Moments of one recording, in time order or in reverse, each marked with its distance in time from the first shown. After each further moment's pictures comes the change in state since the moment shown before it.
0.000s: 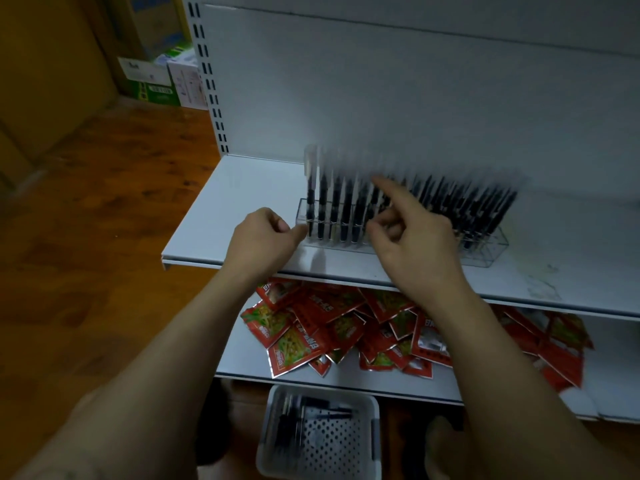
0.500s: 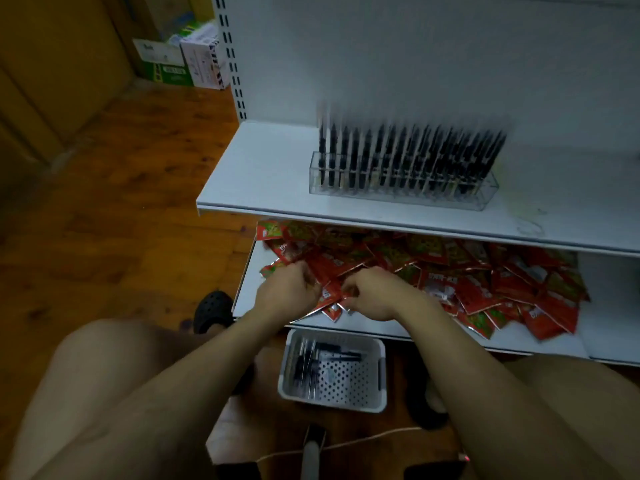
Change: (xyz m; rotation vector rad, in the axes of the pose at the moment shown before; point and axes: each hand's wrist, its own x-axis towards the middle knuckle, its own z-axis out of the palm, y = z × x) left_hand -0.103 -0.089 0.041 0.466 -0.284 0.057; right_hand -0.093 0.033 0.065 -0.406 -0.887 0.166
